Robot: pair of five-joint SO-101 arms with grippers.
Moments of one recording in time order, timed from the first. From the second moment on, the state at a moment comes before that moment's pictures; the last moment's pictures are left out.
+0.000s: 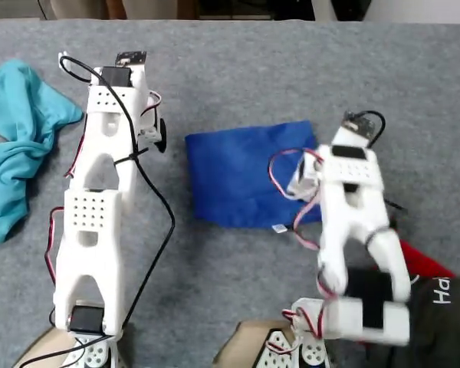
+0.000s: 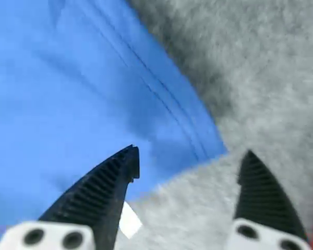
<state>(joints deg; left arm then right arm) 0.2 55.6 -61.9 100.2 -2.1 2.5 -2.3 32.7 64.0 -34.4</state>
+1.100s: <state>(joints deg) -0.9 51.9 -56.3 100.2 -2.5 1.3 24.1 8.4 70.3 -33.5</state>
